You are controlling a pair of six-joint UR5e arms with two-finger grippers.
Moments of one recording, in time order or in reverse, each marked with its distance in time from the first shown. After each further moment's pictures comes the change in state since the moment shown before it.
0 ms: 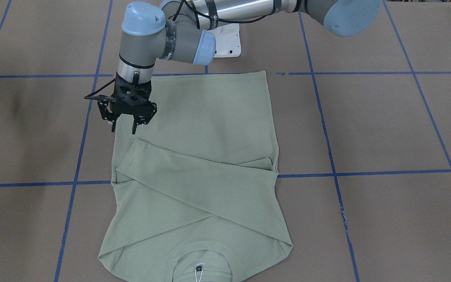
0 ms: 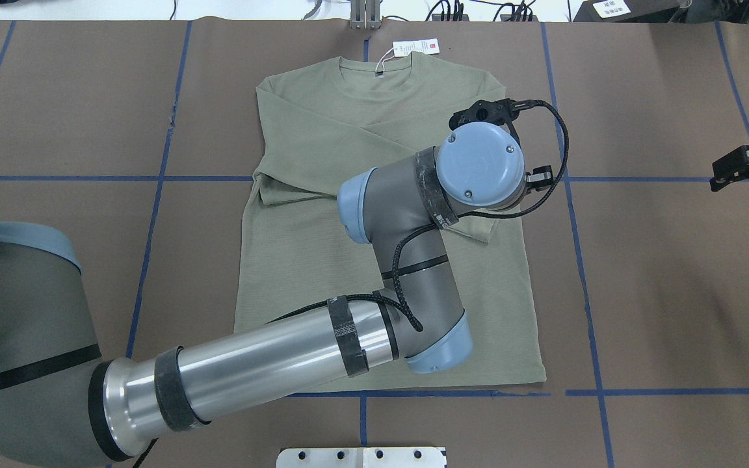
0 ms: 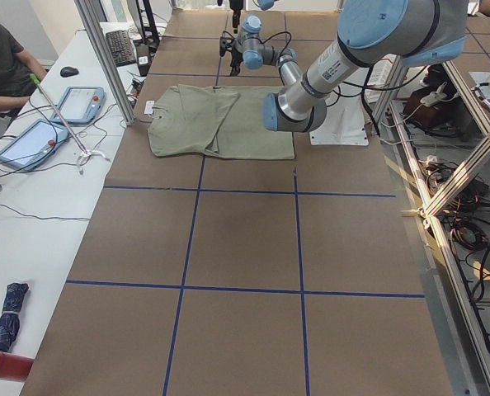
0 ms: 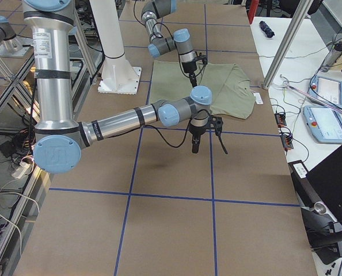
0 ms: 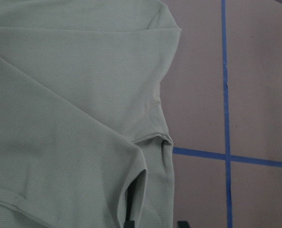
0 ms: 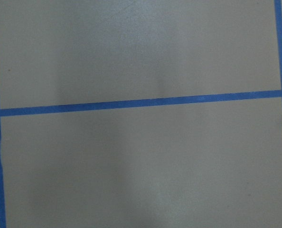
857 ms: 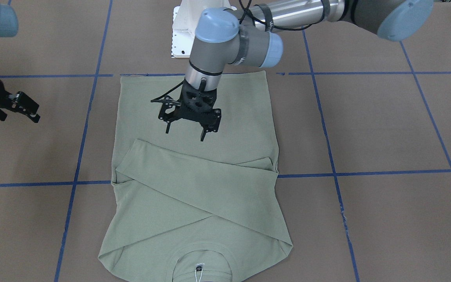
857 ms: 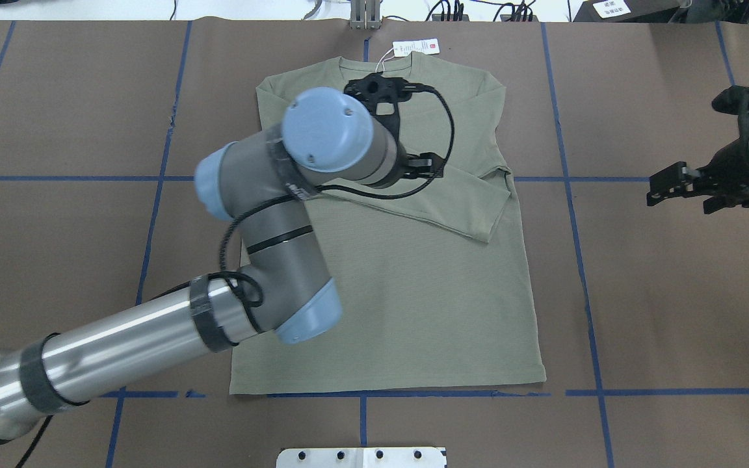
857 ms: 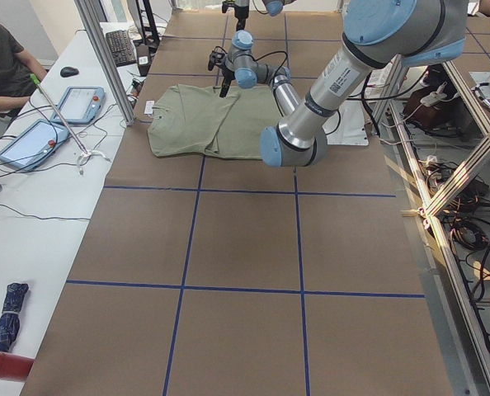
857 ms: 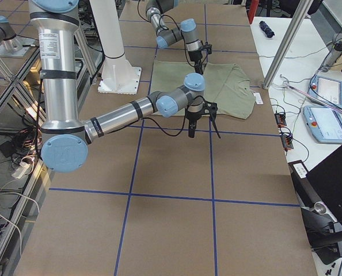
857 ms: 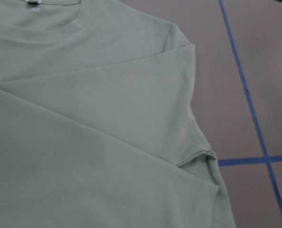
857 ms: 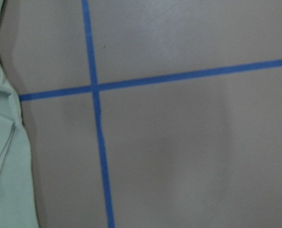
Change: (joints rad) left arm -0.132 0.375 -0.480 0.202 -0.112 0.311; right arm -0.226 -0.007 0.137 0.118 -0.055 0.369
